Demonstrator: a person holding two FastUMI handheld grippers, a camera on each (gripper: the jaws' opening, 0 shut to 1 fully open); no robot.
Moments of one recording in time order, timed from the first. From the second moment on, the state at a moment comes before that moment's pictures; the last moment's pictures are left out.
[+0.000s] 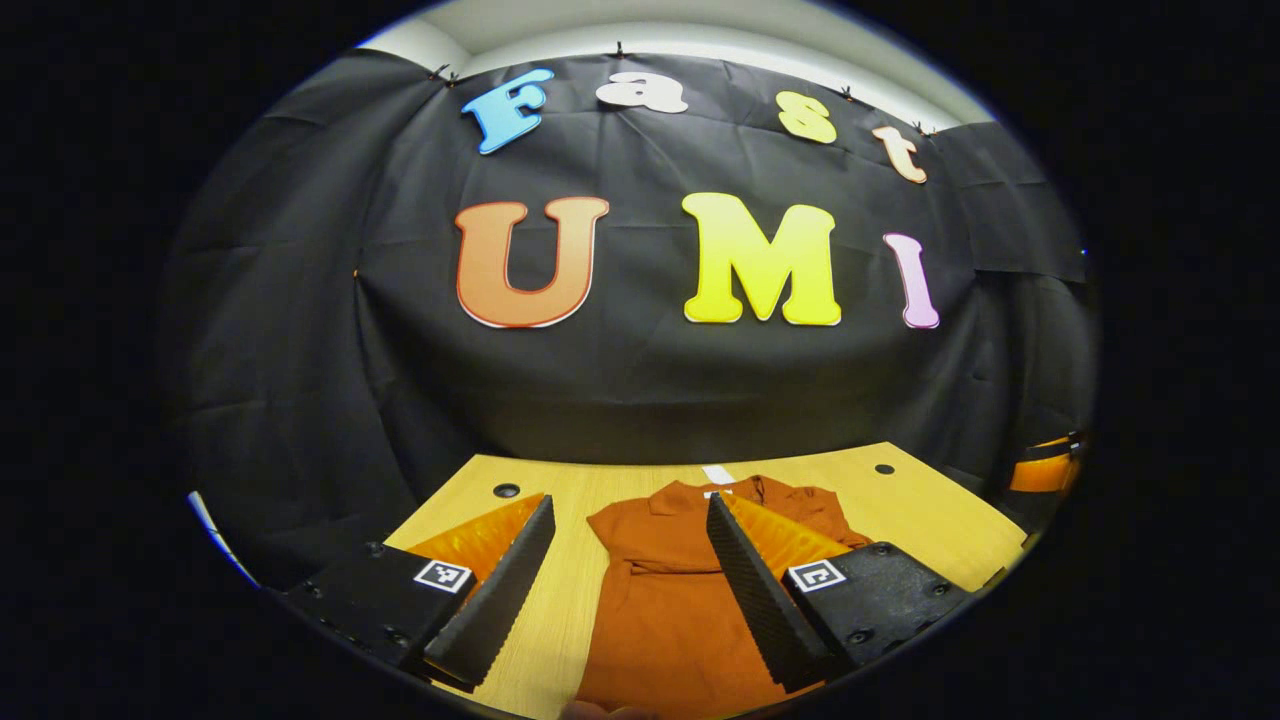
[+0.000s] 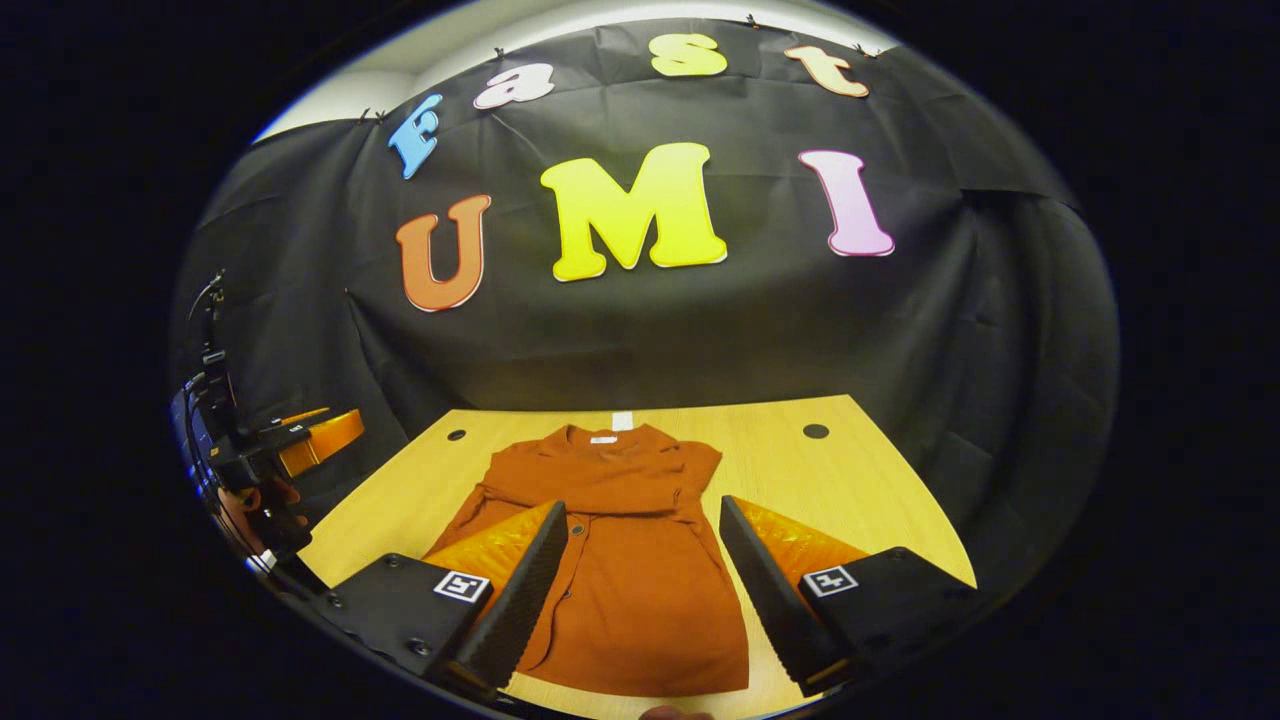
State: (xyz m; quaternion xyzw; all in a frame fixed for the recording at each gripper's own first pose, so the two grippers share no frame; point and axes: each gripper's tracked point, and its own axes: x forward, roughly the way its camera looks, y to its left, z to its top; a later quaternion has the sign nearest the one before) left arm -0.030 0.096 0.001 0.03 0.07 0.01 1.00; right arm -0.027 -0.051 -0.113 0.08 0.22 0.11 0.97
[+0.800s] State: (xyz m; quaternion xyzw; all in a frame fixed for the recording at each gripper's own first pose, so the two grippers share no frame) left arm -0.166 0.128 -0.215 -0.09 0.41 -0.08 0.90; right arm -0.110 -0.135 -0.296 0.09 0.42 0.04 0.90
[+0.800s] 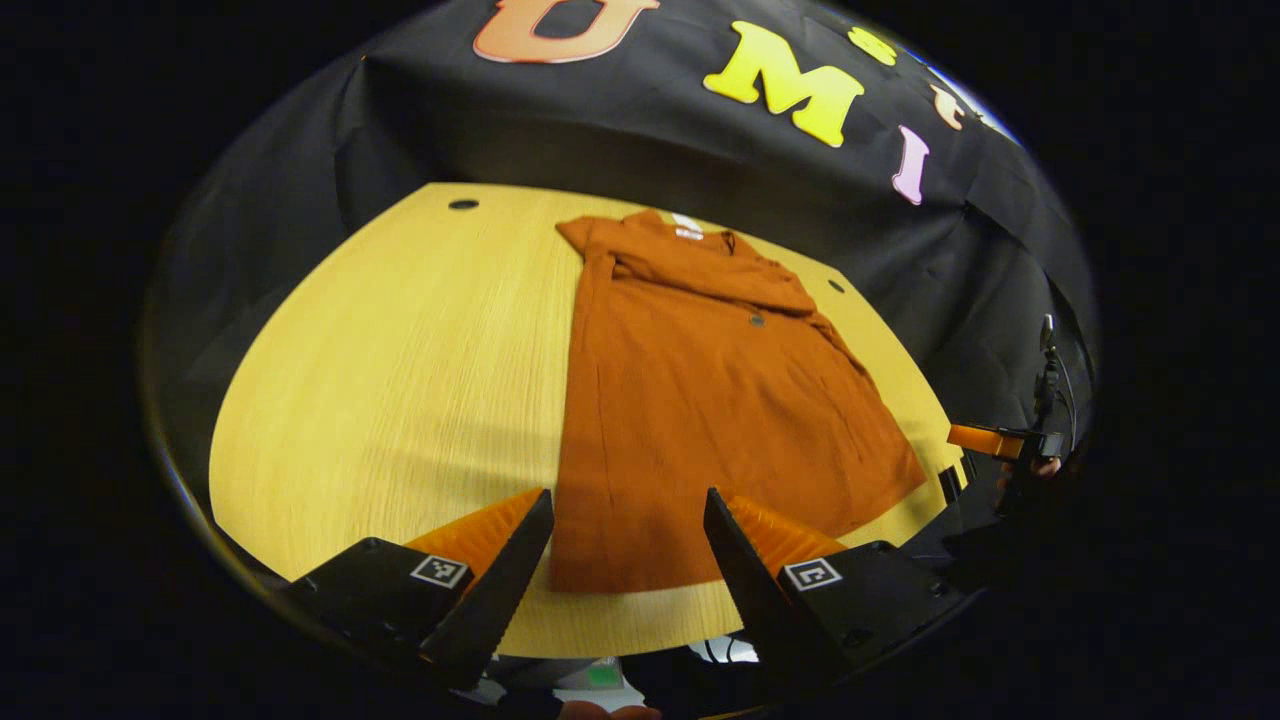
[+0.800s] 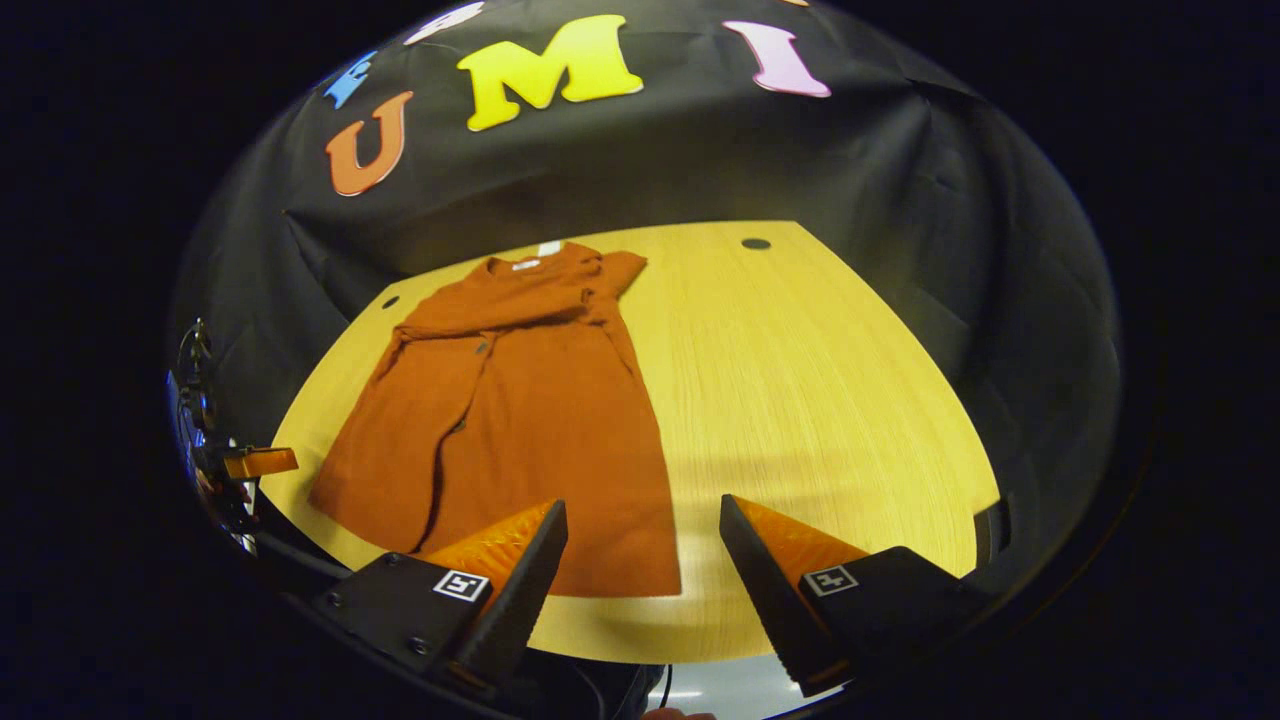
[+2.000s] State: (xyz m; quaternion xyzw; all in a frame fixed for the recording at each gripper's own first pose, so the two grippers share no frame) left arm -0.180 0.101 -0.252 -0.20 0.47 -0.05 0.86; right arm -0.119 -0.119 -0.366 0.03 0.51 0.02 0.86
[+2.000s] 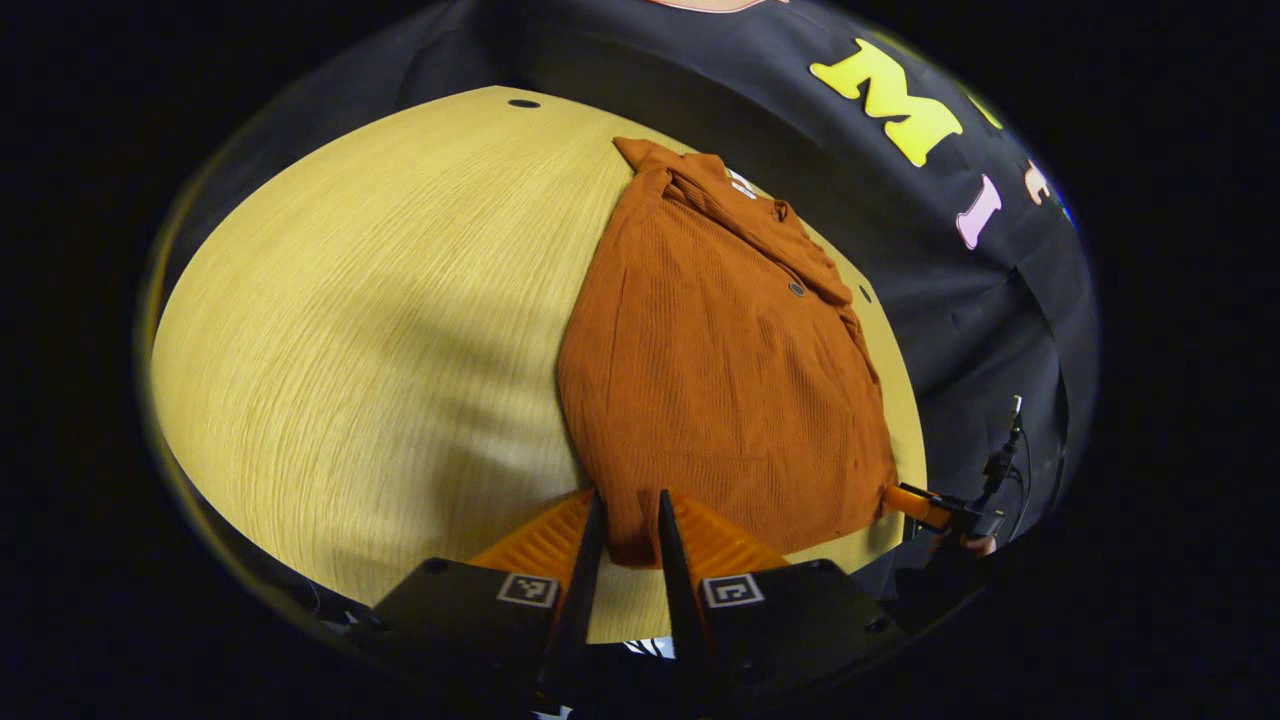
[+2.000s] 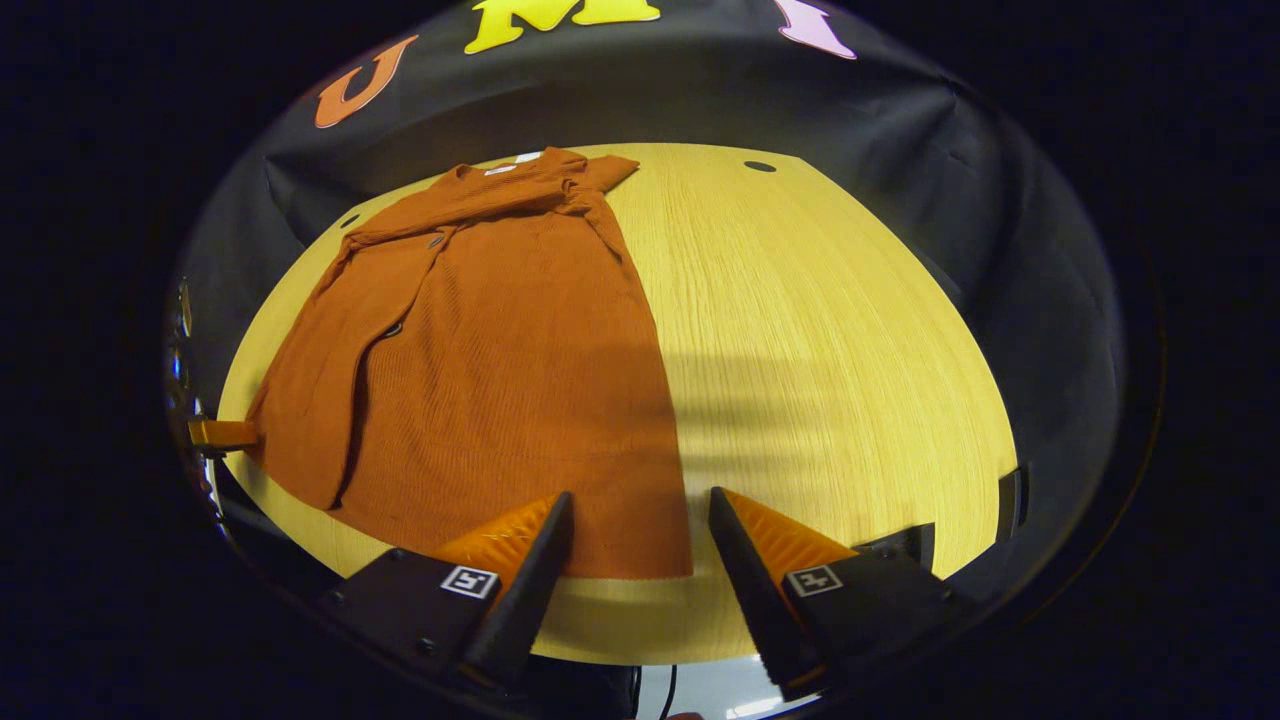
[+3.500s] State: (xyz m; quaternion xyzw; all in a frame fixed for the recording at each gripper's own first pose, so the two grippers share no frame) left arm -0.177 0.100 -0.123 -0.03 0.42 -0.12 0.90; right arm -0.033 -0.092 -0.211 0.22 0.46 0.13 0.85
